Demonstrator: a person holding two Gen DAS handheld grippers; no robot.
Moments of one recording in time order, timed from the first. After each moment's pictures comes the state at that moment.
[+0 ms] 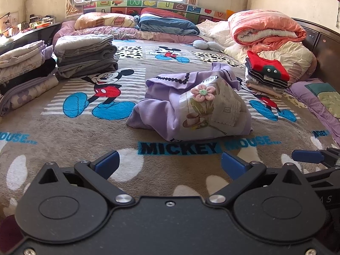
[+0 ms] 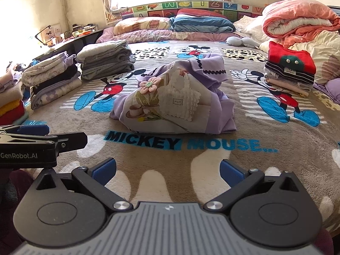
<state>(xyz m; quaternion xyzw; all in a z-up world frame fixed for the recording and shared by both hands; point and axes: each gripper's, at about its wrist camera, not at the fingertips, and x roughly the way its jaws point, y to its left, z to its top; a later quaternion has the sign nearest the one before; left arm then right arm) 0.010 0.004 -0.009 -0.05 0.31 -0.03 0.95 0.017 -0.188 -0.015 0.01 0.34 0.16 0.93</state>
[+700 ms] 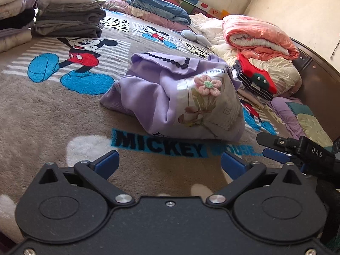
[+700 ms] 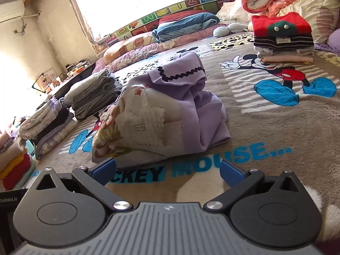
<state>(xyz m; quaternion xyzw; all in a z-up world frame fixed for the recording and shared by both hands) 0.064 0.037 -0.050 -0.18 0.34 -0.10 0.92 0.095 -0.254 -0.056 0.18 0.32 0.18 0.91</state>
